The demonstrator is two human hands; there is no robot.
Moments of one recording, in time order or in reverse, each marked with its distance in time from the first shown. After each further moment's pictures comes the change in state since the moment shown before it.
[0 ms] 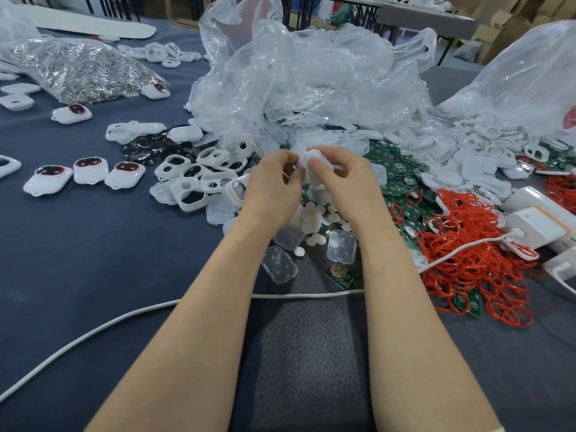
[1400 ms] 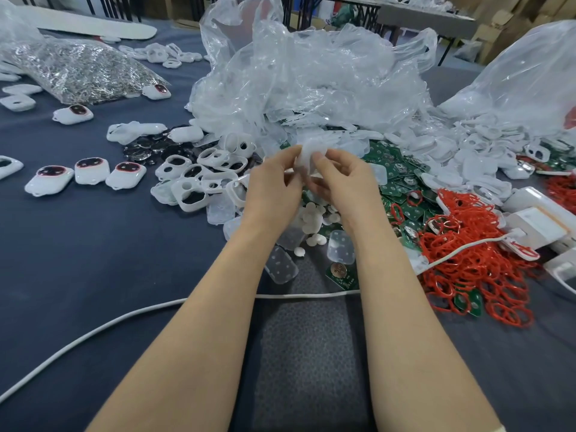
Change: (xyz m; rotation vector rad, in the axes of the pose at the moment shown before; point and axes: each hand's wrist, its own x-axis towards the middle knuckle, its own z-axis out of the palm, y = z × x) left_hand -0.005 0.003 0.003 -0.139 -0.003 0.024; right_hand 0.000 -0.001 0.008 0.301 0.072 0.196
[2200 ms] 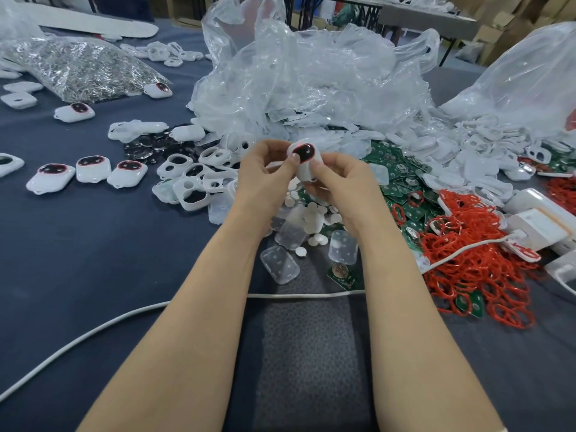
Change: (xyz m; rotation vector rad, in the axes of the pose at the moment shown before) left_hand 0.002 0.004 -0.010 -0.424 0.067 -0.142; right_hand 0.003 0.004 -0.005 -0.057 -0.117 -0.009
